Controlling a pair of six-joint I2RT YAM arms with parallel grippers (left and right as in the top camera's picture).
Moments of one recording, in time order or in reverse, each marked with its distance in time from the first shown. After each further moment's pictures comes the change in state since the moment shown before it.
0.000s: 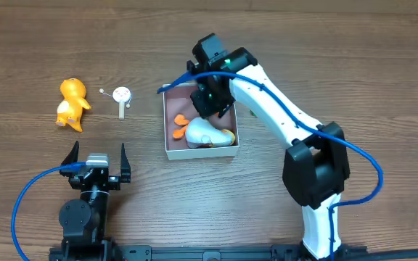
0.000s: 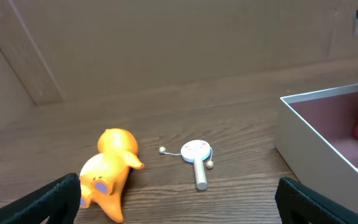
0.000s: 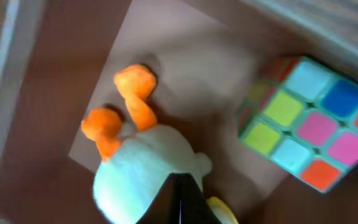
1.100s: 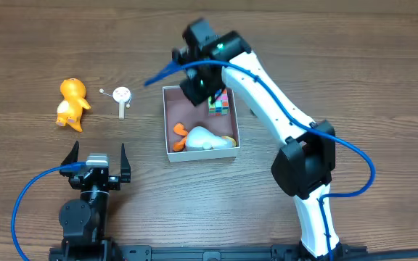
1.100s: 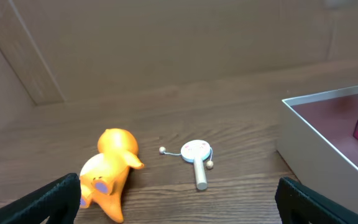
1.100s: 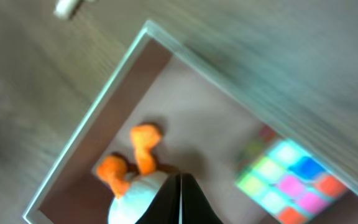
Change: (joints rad) left arm 0.000 0.000 0.000 0.000 0.000 0.000; right arm 0.014 0.108 0.352 -0.159 -0.011 -0.114
